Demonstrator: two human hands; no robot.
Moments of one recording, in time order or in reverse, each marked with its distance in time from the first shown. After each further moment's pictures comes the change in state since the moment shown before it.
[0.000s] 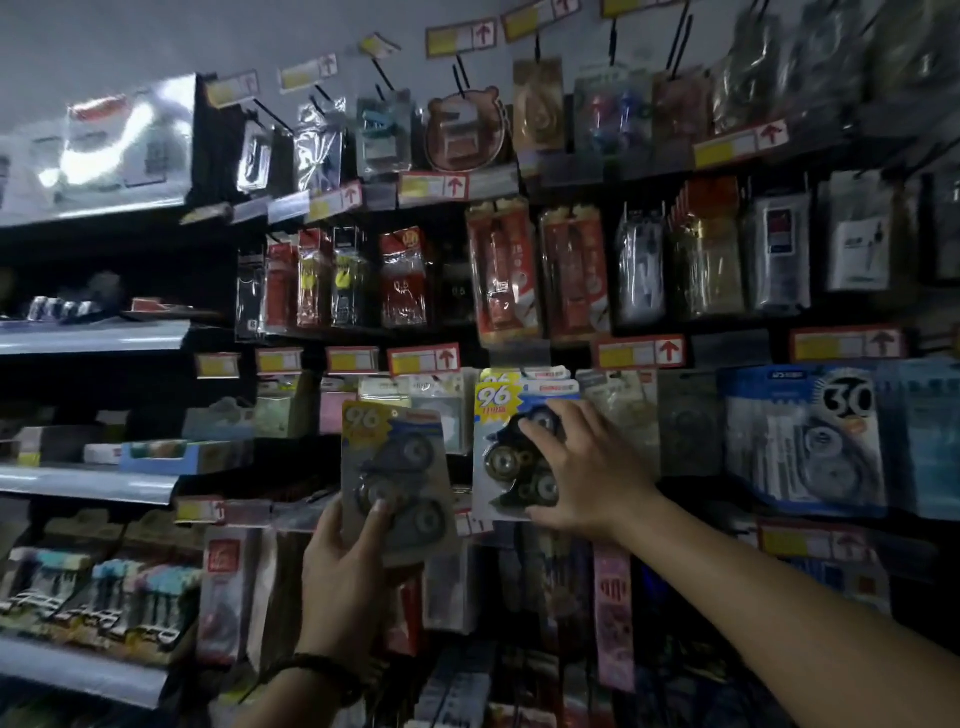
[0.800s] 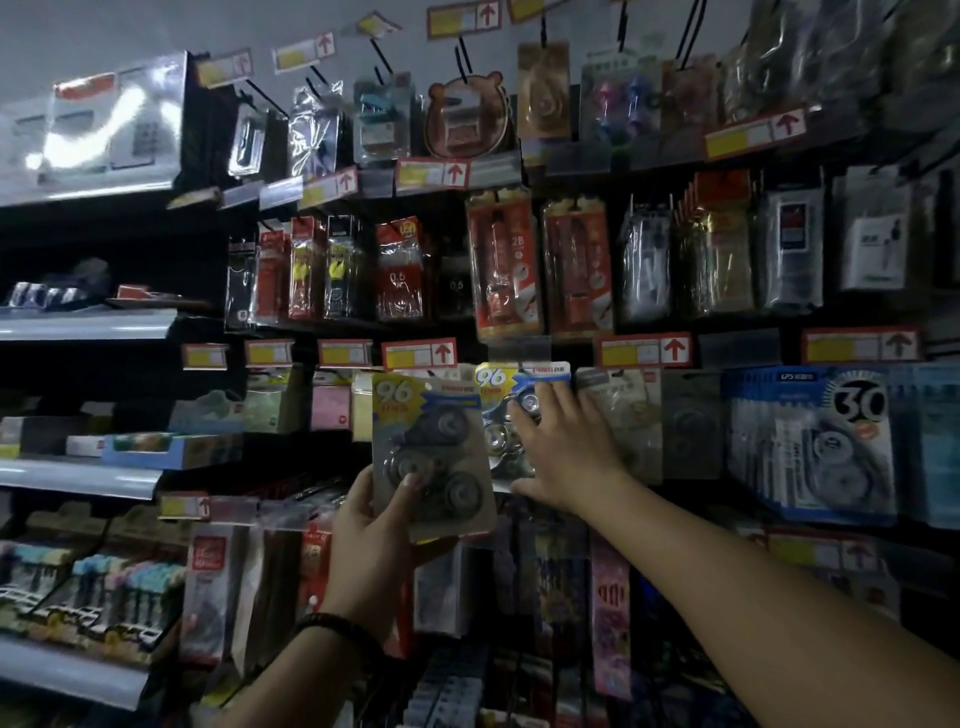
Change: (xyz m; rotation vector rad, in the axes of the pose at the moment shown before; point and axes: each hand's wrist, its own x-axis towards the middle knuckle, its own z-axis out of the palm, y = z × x) left_hand 0.015 -0.003 0.030 -0.116 -0.189 -0.058; right_hand 0.040 -0.009 0.013 -0.272 -0.078 0.032
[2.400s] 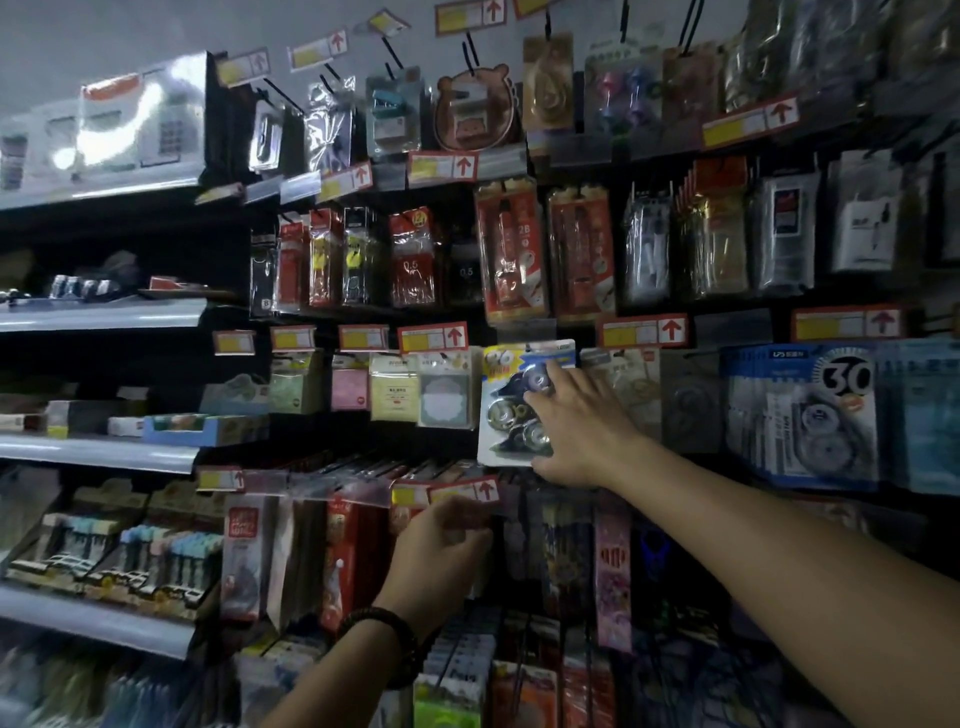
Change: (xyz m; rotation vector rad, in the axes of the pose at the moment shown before) left_hand -0.049 -0.013 0.001 0.771 -0.211 -0.025; right_hand -0.034 0.007 -0.043 0.216 -0.155 -0.016
